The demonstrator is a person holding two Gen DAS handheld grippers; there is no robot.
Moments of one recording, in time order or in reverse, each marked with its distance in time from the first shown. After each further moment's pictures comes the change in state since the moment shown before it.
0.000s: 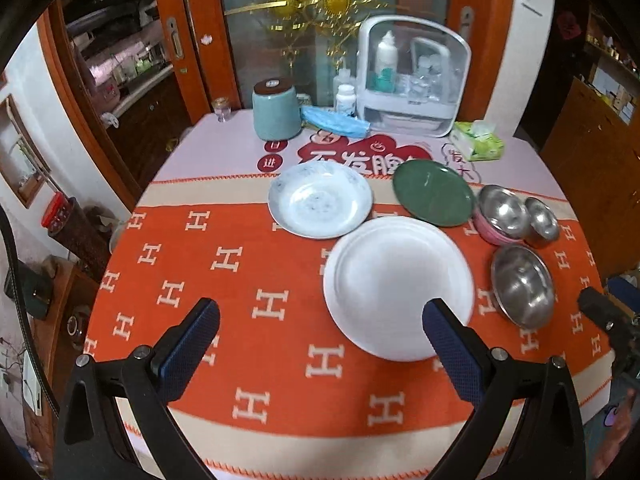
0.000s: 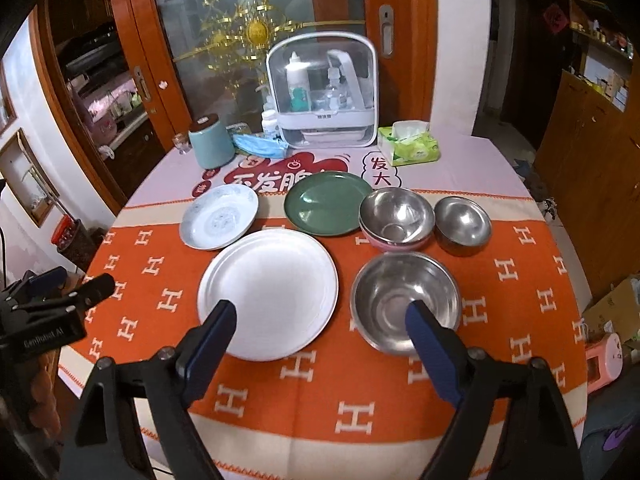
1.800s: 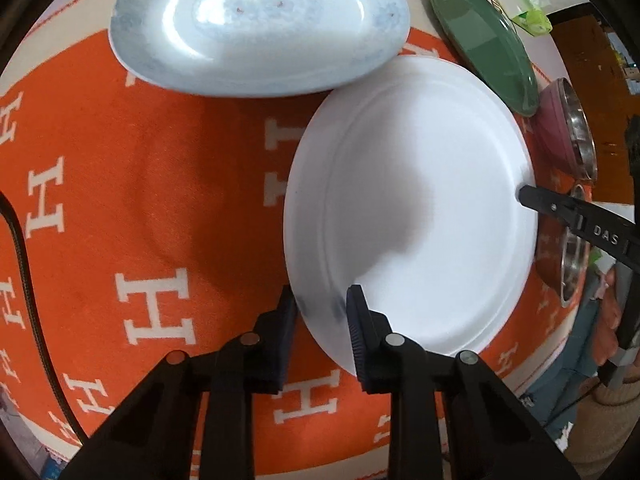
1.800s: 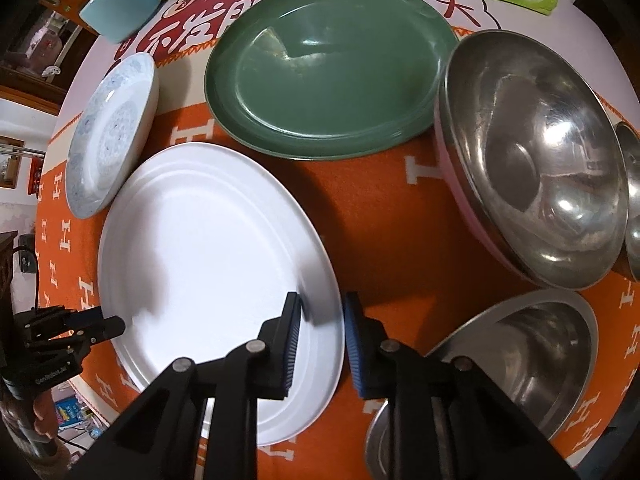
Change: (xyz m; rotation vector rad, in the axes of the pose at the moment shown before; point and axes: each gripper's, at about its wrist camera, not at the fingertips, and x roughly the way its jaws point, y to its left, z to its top) left arm 0.271 0.002 0.006 0.015 0.688 -0.307; right arm 0.275 -0.019 0.035 0.028 0.633 0.074
